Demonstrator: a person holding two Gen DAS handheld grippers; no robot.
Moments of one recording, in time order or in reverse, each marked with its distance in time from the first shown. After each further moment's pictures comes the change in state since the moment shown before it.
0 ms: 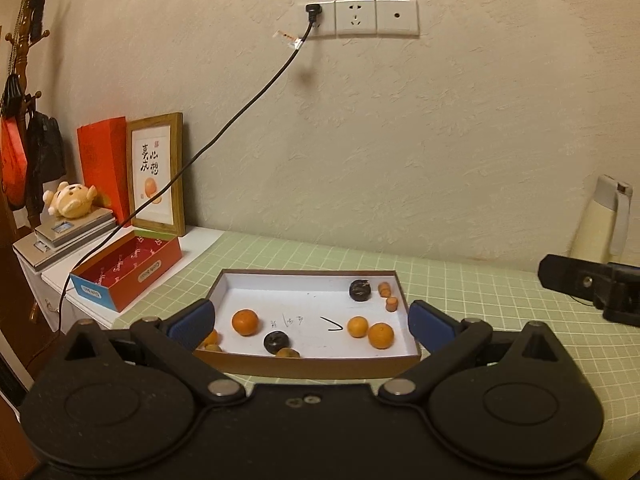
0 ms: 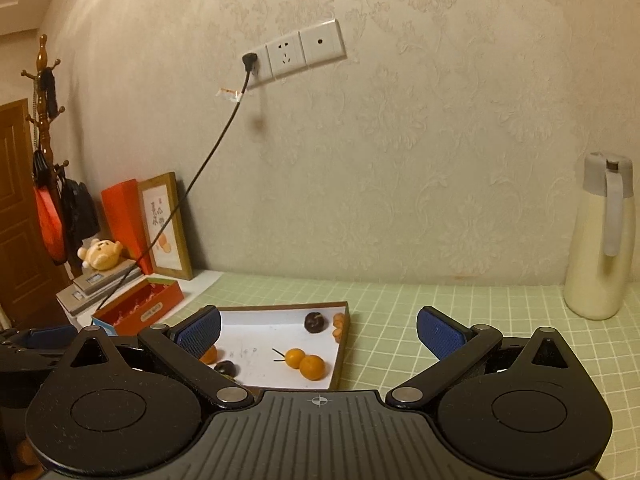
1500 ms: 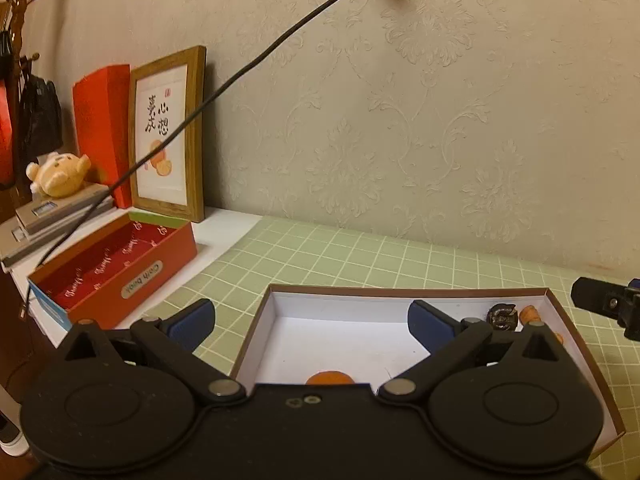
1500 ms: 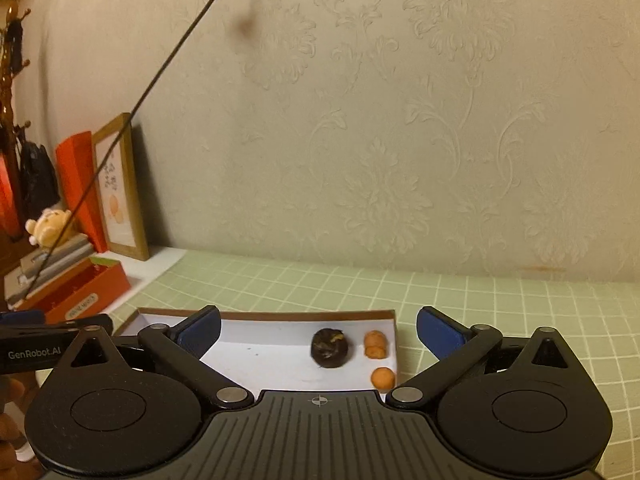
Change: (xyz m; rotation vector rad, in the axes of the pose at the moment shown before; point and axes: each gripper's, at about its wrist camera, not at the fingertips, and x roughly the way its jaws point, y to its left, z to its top) left arm 0.228 0.096 -0.003 -0.026 0.042 0.084; right arm 0.262 0.009 -0.039 -0.018 0.068 -0.030
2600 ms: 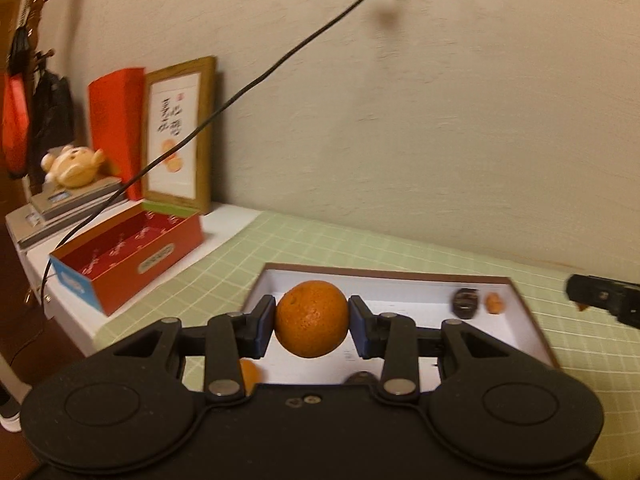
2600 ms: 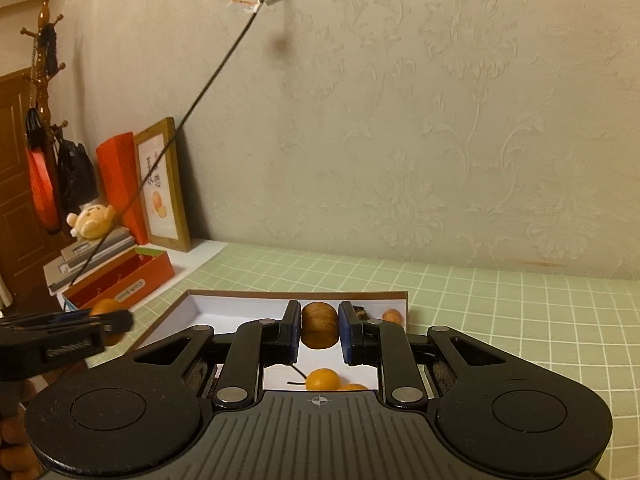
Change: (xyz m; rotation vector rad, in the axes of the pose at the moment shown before) left arm -0.047 -0.008 -0.014 -0.052 -0.006 -0.002; right arm -0.057 0.006 -0.003 -0.023 0.000 0.090
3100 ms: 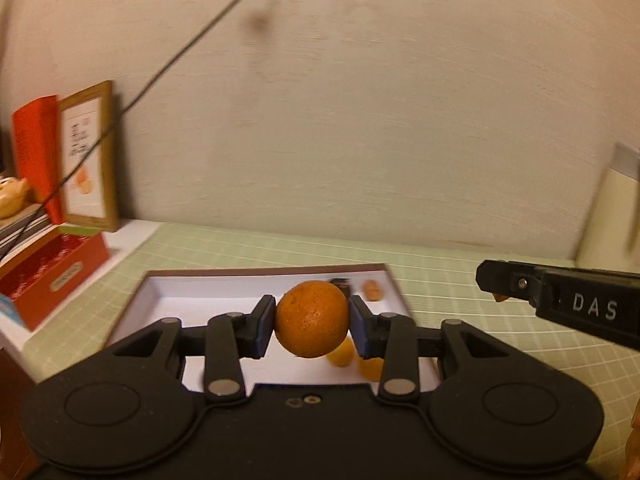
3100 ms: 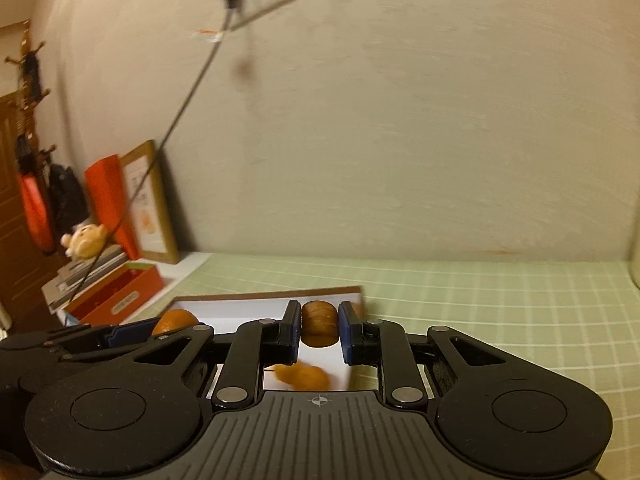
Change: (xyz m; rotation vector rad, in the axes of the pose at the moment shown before) left arm -0.026 -0.086 -0.010 0.108 -0.010 -0.185; right arm -0.052 -0.030 0.002 0.056 -0.019 -0.012
